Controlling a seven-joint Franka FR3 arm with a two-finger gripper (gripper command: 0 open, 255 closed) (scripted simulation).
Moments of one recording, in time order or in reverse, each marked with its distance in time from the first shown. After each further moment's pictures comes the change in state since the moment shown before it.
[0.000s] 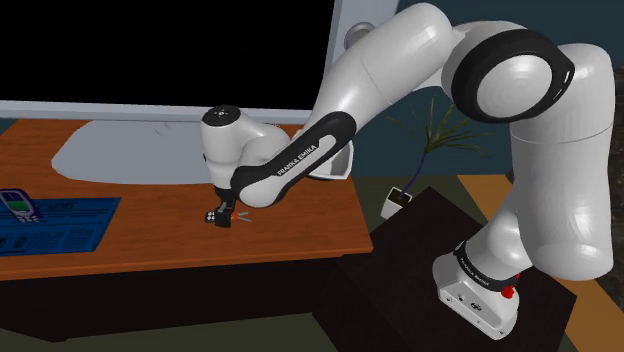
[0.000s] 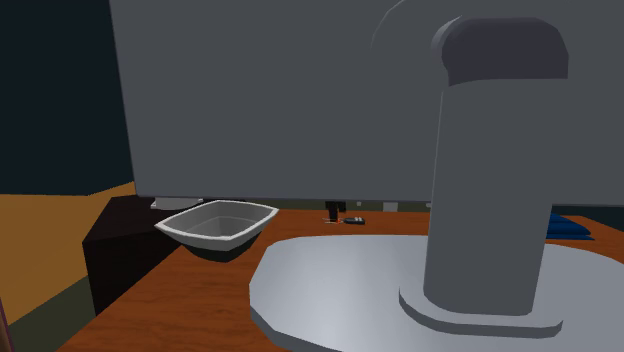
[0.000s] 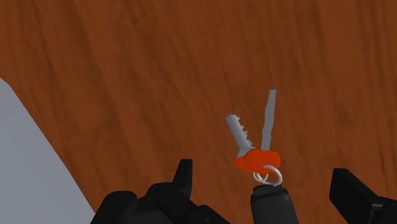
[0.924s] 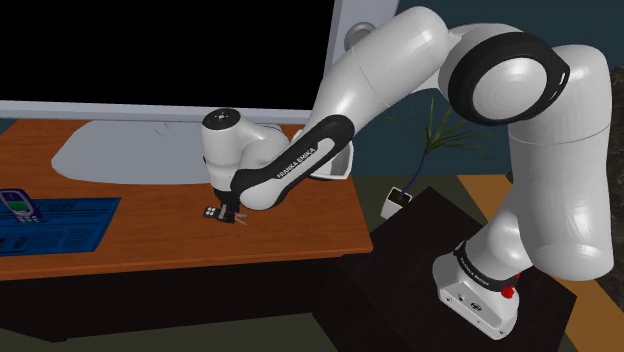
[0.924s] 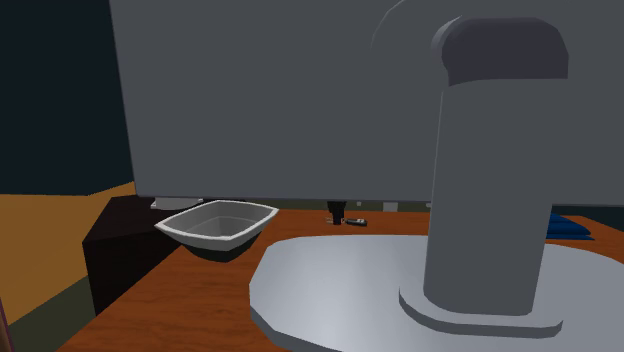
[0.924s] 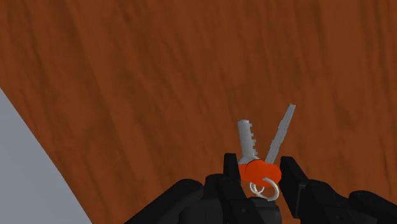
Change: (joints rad) arm 0.005 0.013 -0.003 0.003 -0.004 0.012 0.004
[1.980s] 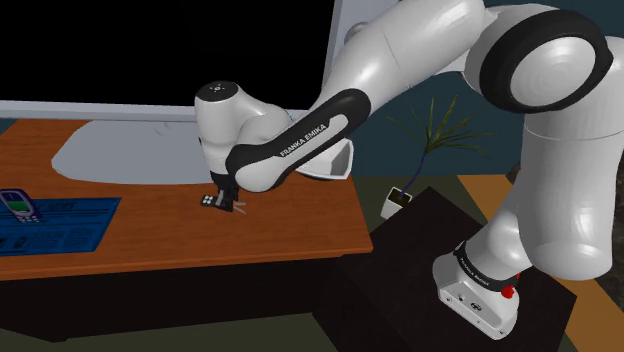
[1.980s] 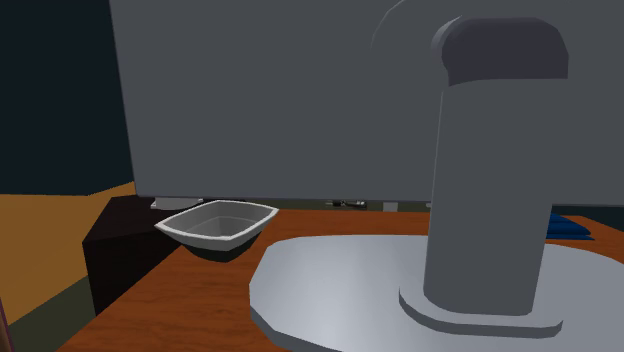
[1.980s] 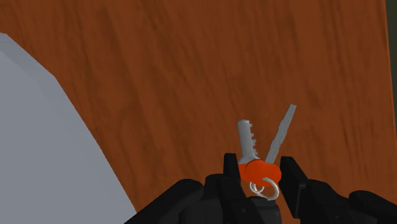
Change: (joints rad) arm -0.022 -0.105 0.029 -0.010 0.036 -0.095 -0.024
